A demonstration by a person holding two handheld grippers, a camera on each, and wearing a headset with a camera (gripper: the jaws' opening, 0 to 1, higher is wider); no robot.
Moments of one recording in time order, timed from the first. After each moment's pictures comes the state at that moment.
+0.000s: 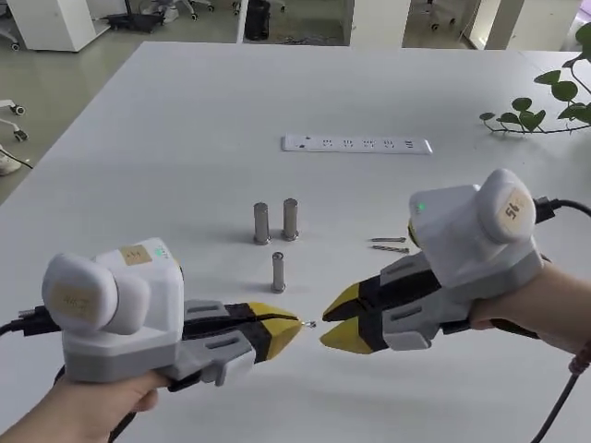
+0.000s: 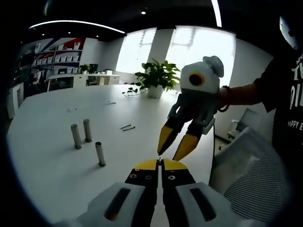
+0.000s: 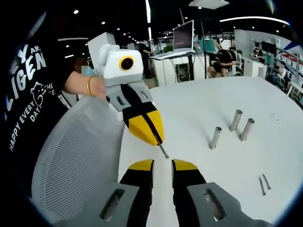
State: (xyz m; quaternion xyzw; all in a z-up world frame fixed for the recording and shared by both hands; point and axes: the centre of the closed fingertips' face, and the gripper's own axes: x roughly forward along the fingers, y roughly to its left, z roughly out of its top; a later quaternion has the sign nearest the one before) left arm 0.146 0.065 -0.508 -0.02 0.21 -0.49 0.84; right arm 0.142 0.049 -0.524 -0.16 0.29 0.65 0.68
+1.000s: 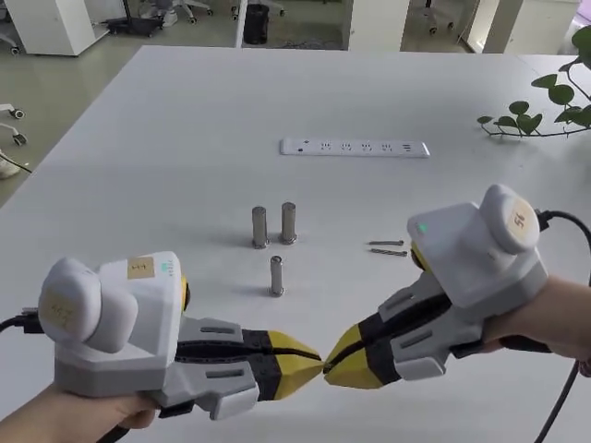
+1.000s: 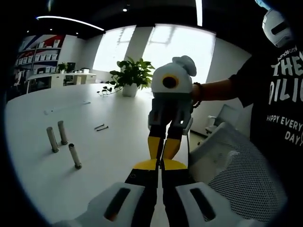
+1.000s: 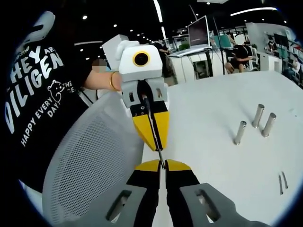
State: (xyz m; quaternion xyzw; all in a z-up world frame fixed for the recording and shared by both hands) left arm 0.111 0.046 -0.501 -0.02 0.21 -0.58 0.79; right arm 0.101 0.048 -0.524 -0.13 0.30 0.71 0.62
